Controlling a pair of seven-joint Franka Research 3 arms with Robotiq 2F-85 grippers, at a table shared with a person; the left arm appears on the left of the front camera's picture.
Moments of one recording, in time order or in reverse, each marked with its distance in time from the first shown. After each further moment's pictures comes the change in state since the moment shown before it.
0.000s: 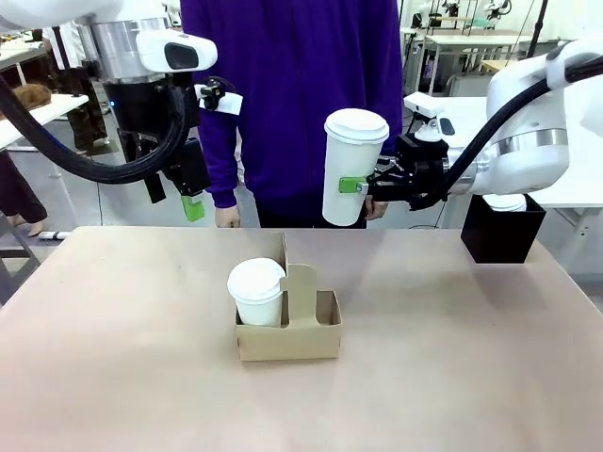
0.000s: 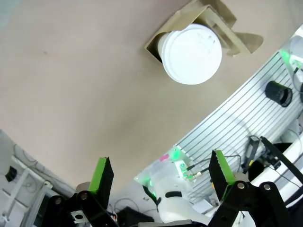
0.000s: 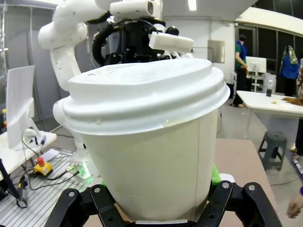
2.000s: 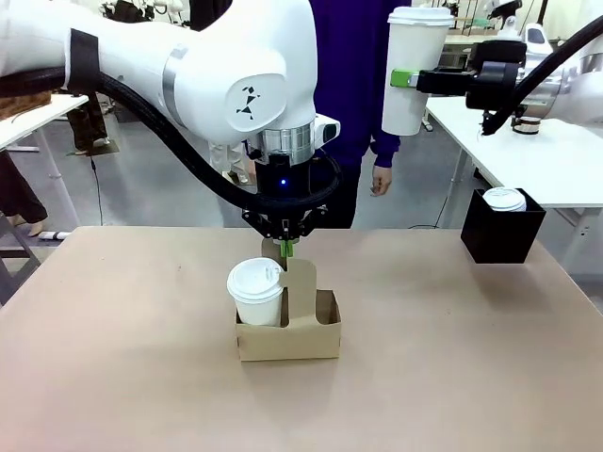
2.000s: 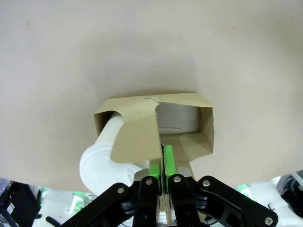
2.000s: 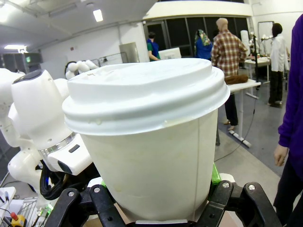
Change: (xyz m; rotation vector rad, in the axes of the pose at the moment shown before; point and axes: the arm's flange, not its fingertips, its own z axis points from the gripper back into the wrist) left arm 0.126 -0.087 -0.108 0.105 -0.106 0.759; right arm 0.136 0.007 0.087 -0.491 -0.015 -0.115
